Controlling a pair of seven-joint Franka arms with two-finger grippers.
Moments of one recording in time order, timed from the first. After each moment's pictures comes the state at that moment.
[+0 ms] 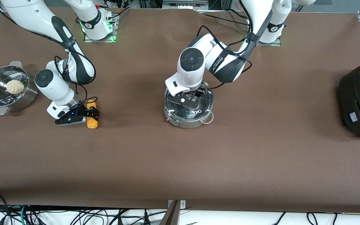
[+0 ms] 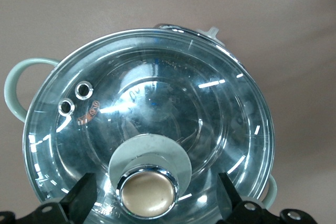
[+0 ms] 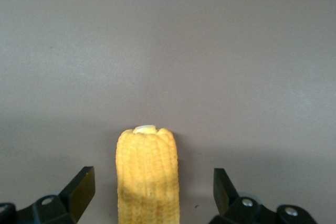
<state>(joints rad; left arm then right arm) -0.67 0.60 -0.07 -1.39 -0.07 1.91 -0.41 0.03 0.41 0.06 -2.23 0.01 2.84 -0.09</state>
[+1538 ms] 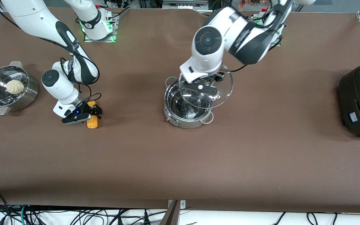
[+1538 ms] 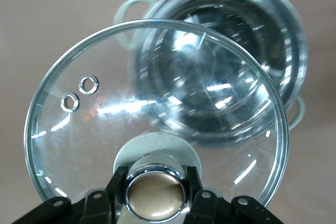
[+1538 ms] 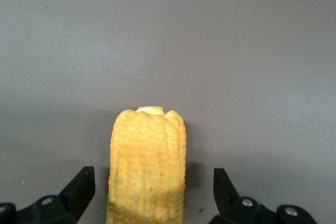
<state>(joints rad) -0.60 0.39 -0.05 -1.39 -0.06 1.53 -0.41 0.01 0.45 0.07 -2.27 0.01 2.93 -0.19</state>
